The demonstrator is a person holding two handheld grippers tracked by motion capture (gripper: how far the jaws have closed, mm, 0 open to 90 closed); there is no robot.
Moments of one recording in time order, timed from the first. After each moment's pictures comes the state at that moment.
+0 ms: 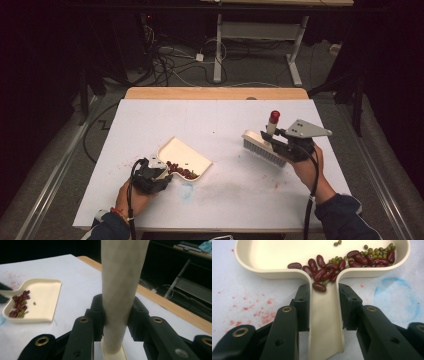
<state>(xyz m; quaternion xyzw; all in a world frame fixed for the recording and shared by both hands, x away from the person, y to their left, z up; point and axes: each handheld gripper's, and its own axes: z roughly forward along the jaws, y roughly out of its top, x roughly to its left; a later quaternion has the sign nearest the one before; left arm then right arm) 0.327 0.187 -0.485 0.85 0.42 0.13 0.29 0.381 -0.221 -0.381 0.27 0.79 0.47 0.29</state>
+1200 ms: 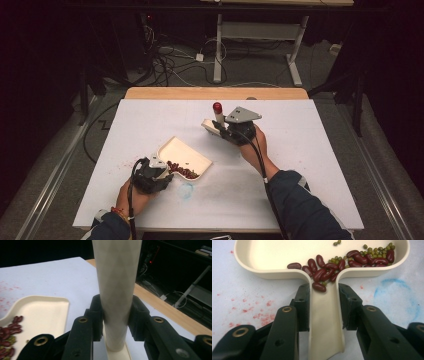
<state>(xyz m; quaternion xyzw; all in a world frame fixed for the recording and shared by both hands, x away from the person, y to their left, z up) 0.328 0.186 -0.484 0.85 0.42 0.13 0.28 0.429 -0.096 -0.407 0.25 0.80 0.47 0.28</state>
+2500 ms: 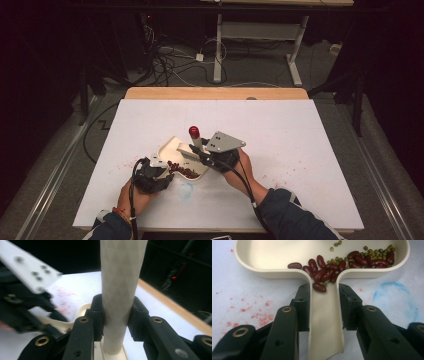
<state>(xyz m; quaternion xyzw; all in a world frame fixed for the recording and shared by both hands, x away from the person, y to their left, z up) 0.327 0.183 -0.483 0.85 0.43 0.12 0.29 0.353 -0.049 -0.408 0.17 0.81 0.51 0.24</state>
